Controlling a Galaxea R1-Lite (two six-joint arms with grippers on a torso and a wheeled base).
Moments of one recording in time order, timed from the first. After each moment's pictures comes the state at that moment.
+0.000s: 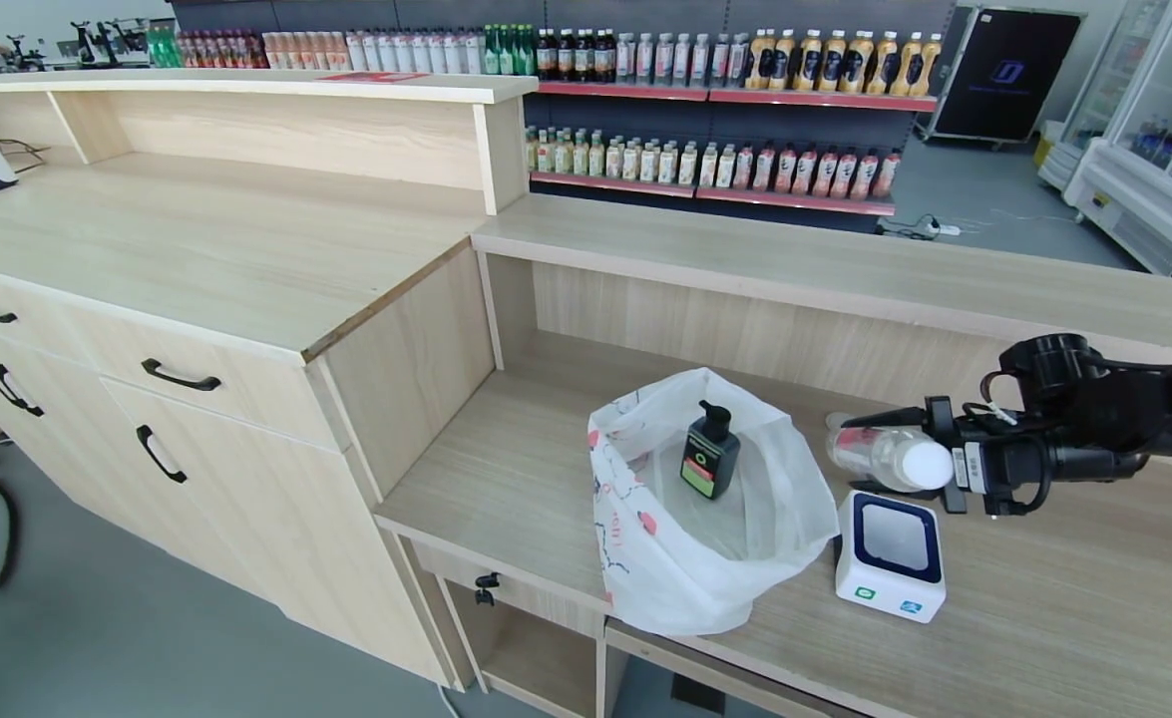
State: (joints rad) left arm 0.00 0.00 0.00 0.00 0.02 -0.02; right arm -0.15 2.09 -1.21 0.04 1.12 -2.01
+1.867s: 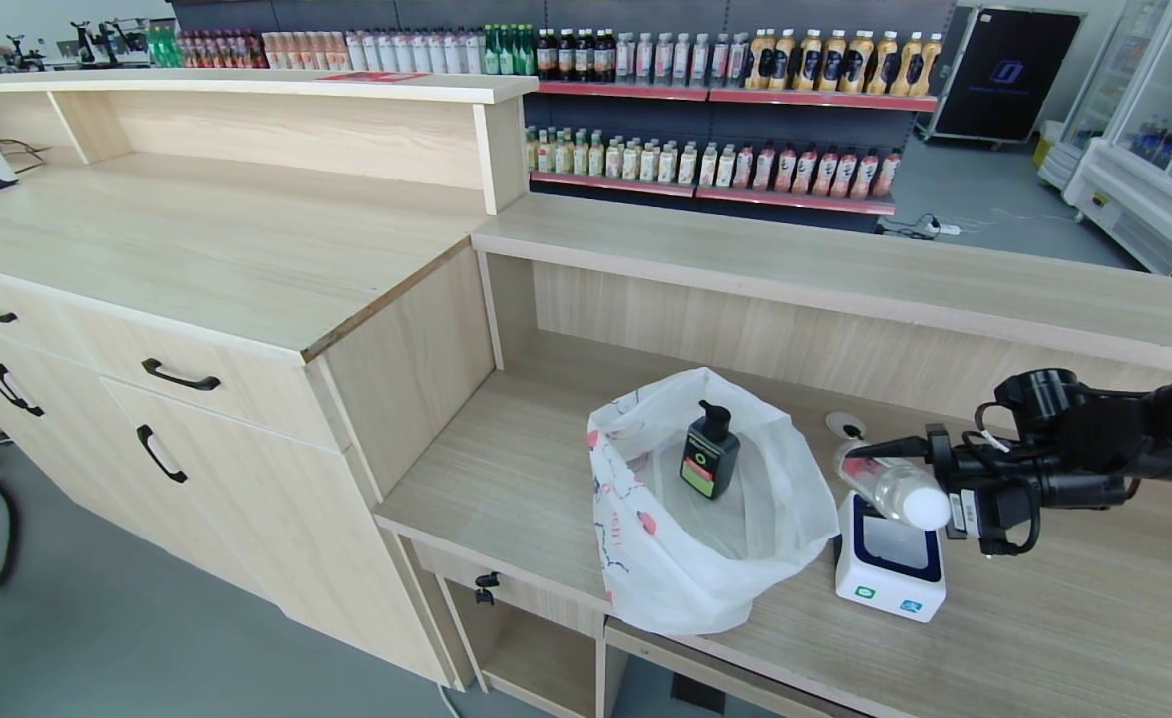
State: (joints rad) left arm 0.00 0.00 0.00 0.00 0.02 -0.02; right arm -0.19 2.18 -1.20 0.04 1.10 -2.22
